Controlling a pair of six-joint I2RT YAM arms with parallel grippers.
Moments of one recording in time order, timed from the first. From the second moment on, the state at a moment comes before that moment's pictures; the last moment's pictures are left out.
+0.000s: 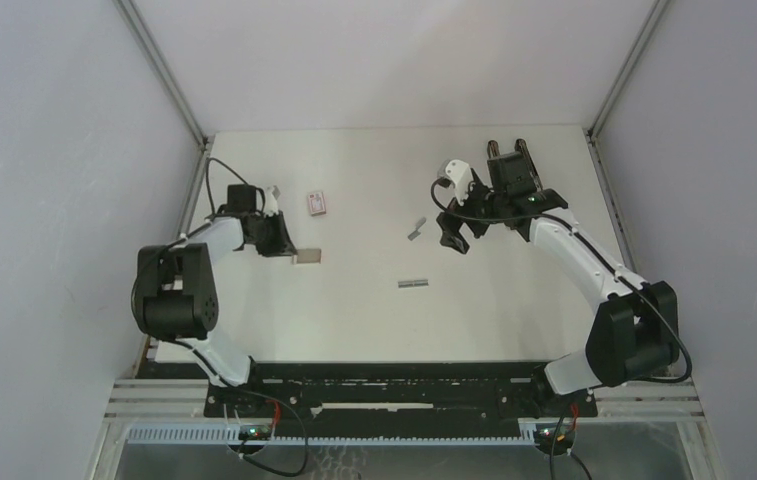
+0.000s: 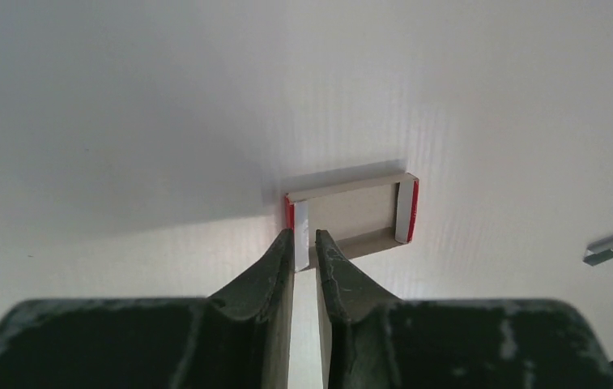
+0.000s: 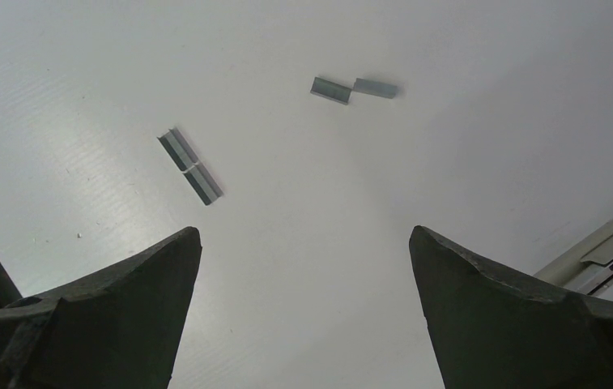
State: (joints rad) left arm 0.05 1.71 0.99 -0.37 0.34 -0.15; right arm 0.32 1.44 1.17 -0.57 -0.50 -0.53
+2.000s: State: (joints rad) left arm 0.45 1.33 1.06 -0.67 0.66 0.11; right arm 0.75 1.90 1.35 -0.54 -0.23 -0.77
